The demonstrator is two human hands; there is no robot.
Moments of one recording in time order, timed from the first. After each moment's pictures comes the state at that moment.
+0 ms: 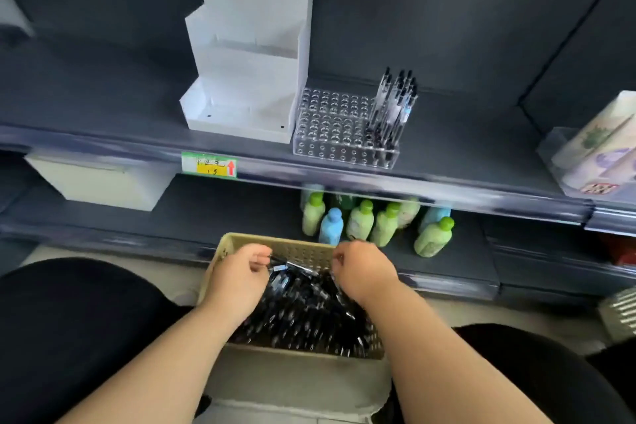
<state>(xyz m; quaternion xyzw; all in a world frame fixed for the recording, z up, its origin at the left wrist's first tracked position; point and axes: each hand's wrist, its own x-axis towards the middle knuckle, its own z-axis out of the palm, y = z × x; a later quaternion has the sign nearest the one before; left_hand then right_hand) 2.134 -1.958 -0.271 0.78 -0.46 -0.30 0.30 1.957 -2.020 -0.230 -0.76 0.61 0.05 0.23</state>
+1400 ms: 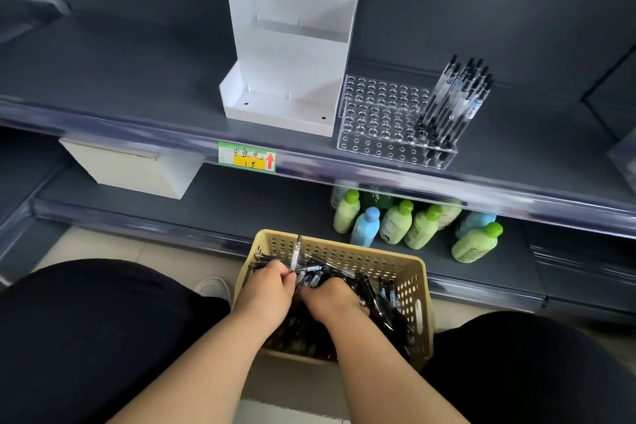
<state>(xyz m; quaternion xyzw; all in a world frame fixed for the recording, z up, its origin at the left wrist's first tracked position) 2.154 -1.951 -0.299 0.82 -0.47 -0.29 0.12 2.055 -1.986 -0.305 -0.54 0.72 0.12 0.42</state>
